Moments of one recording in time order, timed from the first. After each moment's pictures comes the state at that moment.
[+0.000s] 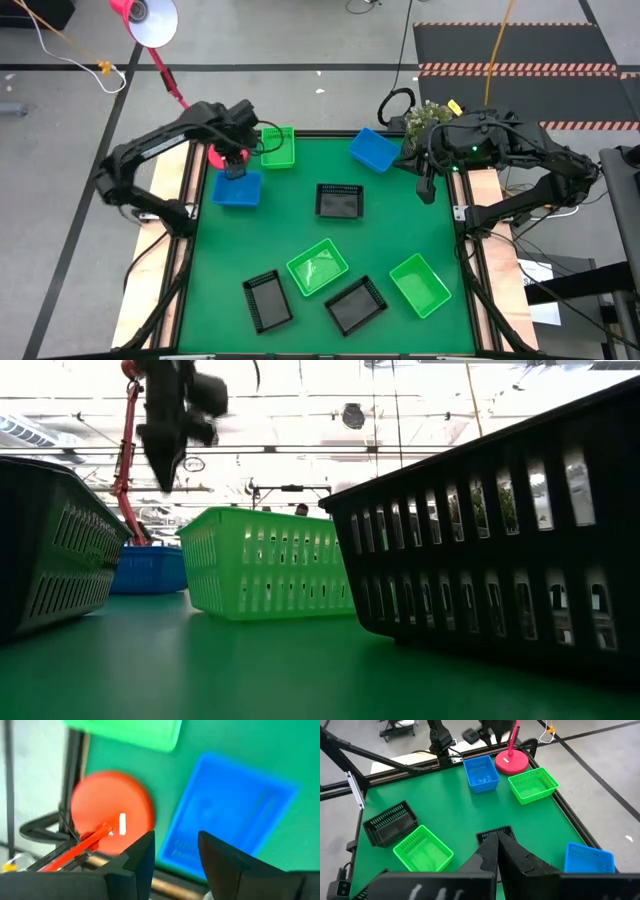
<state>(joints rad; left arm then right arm) 0.66 1.40 1.32 -1.33 -0.10 0.35 -0.03 1.19 1.71 -1.12 0.15 0.22</state>
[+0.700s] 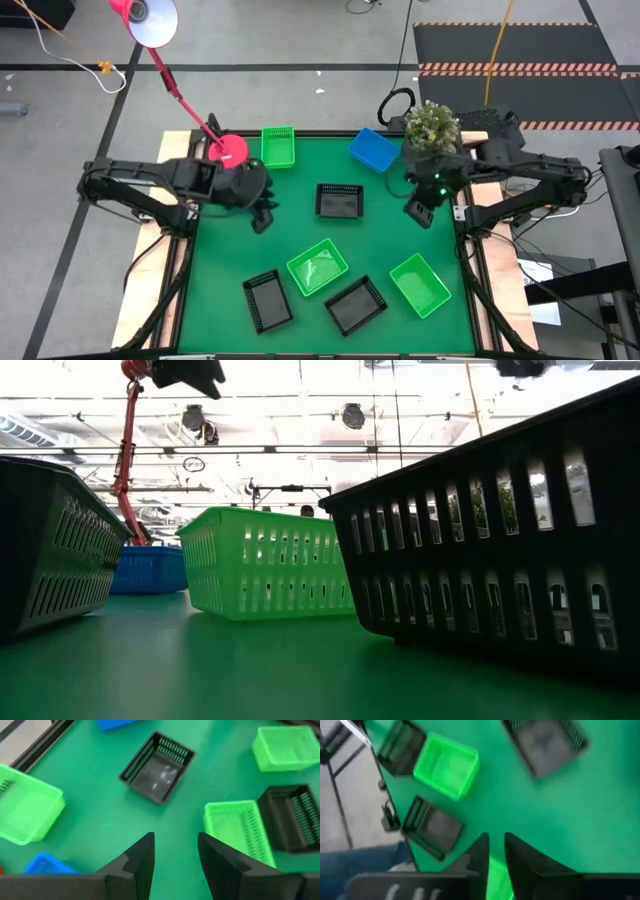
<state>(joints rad) -0.11 1.26 1.34 -0.97 -0.25 -0.54 -0.01 1.16 1.42 -1.30 -0.17 0.64</state>
